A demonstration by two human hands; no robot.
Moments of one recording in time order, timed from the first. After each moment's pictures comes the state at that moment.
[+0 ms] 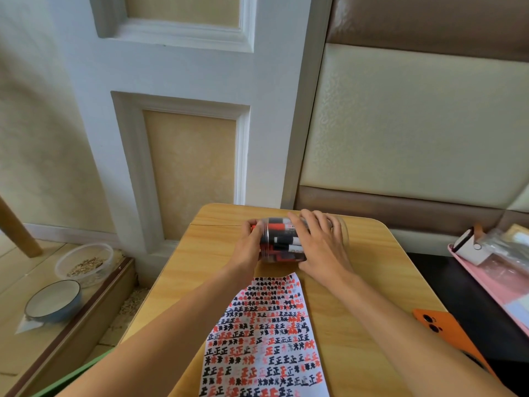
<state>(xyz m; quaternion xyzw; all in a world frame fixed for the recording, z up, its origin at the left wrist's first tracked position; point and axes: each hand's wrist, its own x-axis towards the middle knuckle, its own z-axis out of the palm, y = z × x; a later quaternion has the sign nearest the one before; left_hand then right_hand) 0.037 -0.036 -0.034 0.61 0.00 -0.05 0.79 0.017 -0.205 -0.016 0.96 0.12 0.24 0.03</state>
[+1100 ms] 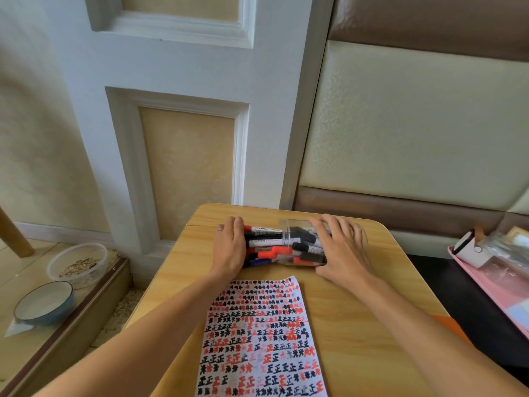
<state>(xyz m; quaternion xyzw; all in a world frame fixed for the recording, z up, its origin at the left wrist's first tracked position) 0.076 -0.005 -0.065 0.81 -0.01 0.16 0.57 0.021 -0.246 -0.018 0.98 0.08 0.19 0.03</state>
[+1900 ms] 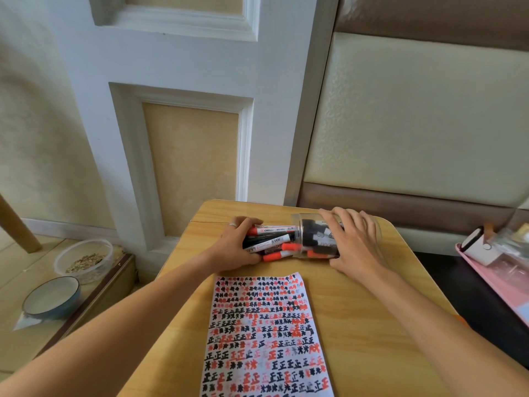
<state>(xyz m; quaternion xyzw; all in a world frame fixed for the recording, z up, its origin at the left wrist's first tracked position) 0.088 0.030 -0.058 0.91 -0.21 -0.03 0.37 0.031 -0.265 -0.018 0.97 0.08 0.20 0.06</state>
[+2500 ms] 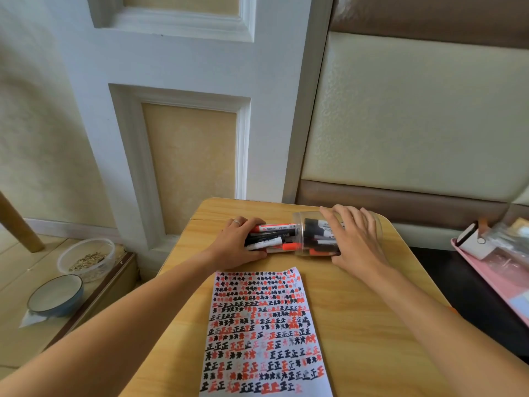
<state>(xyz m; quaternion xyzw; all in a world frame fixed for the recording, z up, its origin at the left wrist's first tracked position) 0.079 0.023 -0.051 0.94 -0.22 0.04 0.27 0.026 -0.270 -0.016 0.97 0.09 0.20 0.08</state>
